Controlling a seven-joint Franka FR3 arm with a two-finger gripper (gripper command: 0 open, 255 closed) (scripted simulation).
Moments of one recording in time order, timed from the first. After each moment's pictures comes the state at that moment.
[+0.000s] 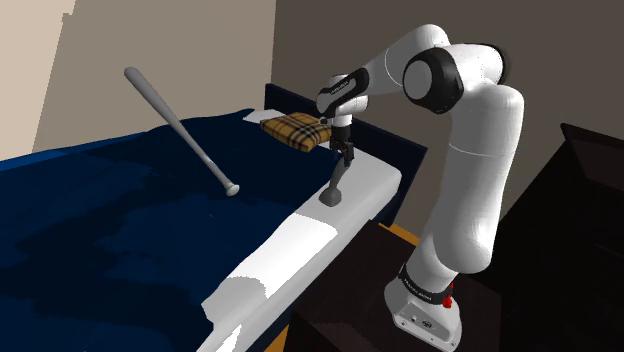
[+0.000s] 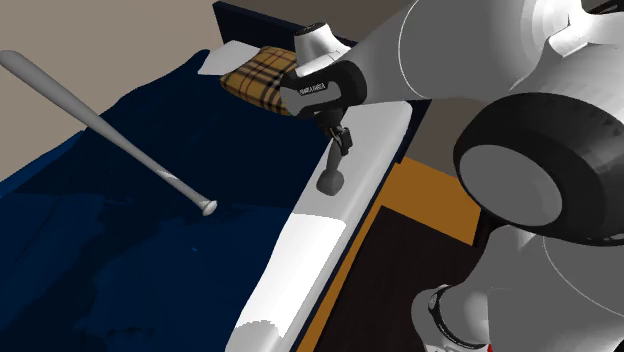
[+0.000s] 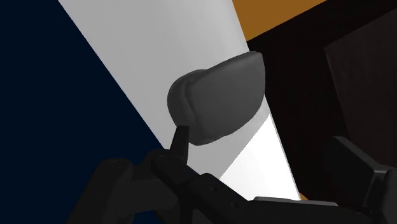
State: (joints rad) arm 0.17 0.26 -0.69 -2.03 0.03 2.00 -1.60
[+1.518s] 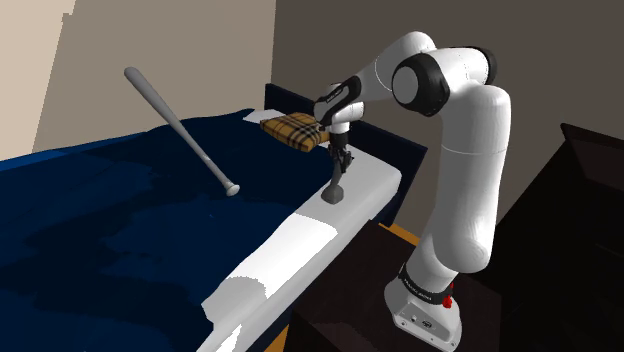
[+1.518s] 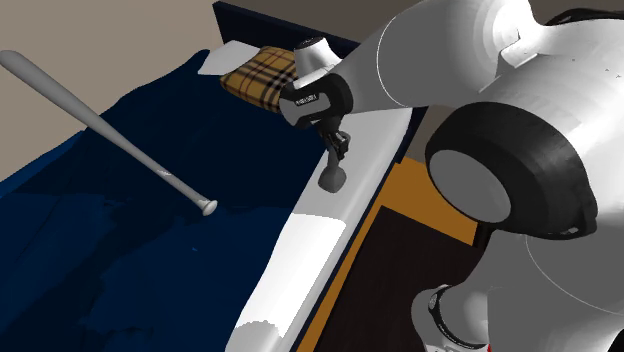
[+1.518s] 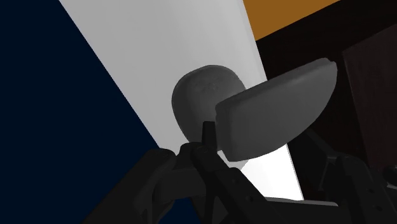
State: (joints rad) arm 0.15 0.33 -0.67 -2.04 0.07 2.06 -1.65
